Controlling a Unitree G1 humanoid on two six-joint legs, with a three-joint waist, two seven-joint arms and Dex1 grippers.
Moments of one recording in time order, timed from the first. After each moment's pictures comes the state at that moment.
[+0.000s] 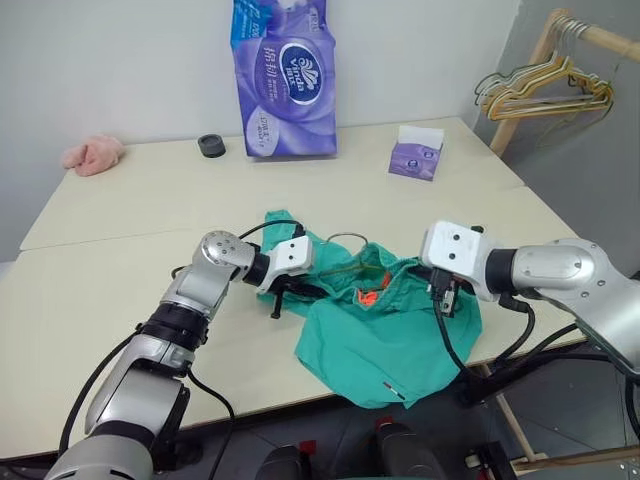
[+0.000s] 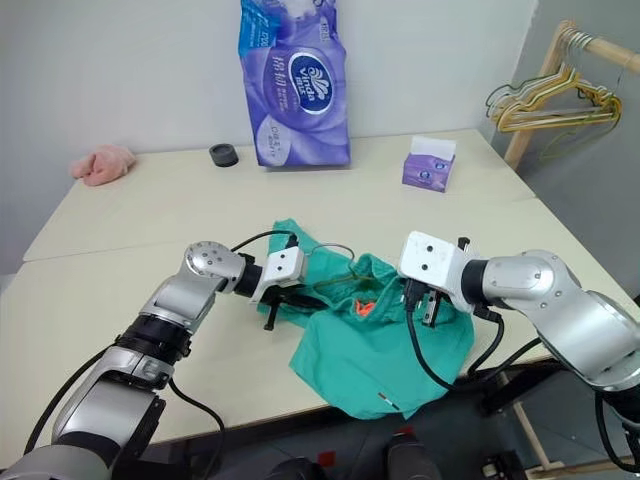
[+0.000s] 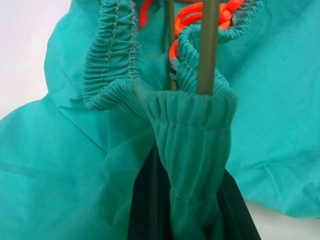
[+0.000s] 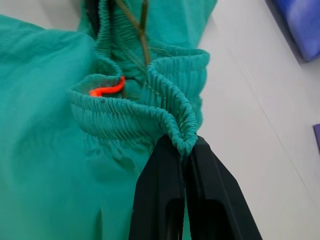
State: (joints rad) left arm -0.71 0.54 -0.31 0.43 -0.02 0.09 -1.38; right arm -0.60 -0.99 0.33 -0.66 0.33 0.91 0.70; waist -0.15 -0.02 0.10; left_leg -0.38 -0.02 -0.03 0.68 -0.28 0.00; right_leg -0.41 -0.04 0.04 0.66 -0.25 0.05
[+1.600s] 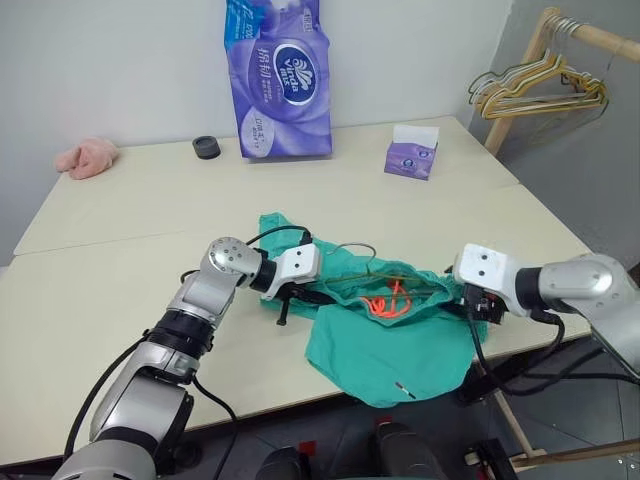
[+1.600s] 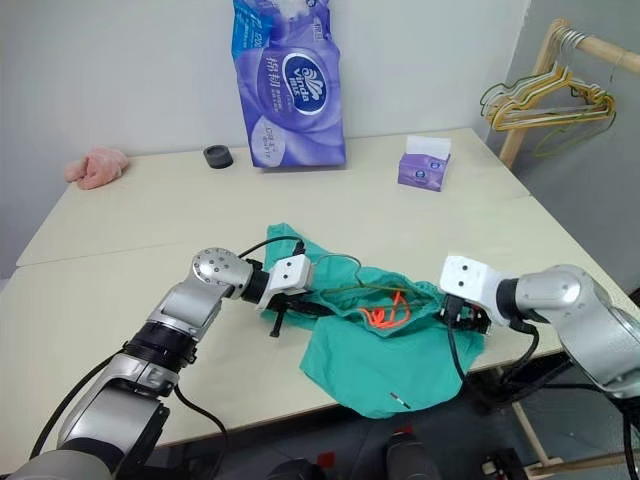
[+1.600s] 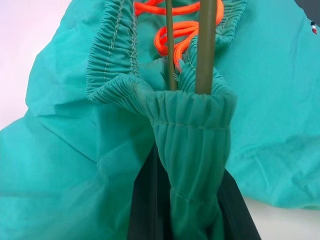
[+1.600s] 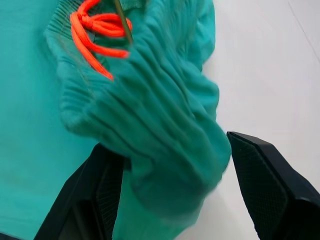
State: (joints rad) left arm -0.68 0.52 -0.32 0.39 -0.02 0.06 -1.39; right arm -0.42 -1.05 0.28 -0.47 0.19 0.73 0.91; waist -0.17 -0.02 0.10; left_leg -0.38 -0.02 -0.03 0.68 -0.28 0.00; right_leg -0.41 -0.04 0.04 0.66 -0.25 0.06
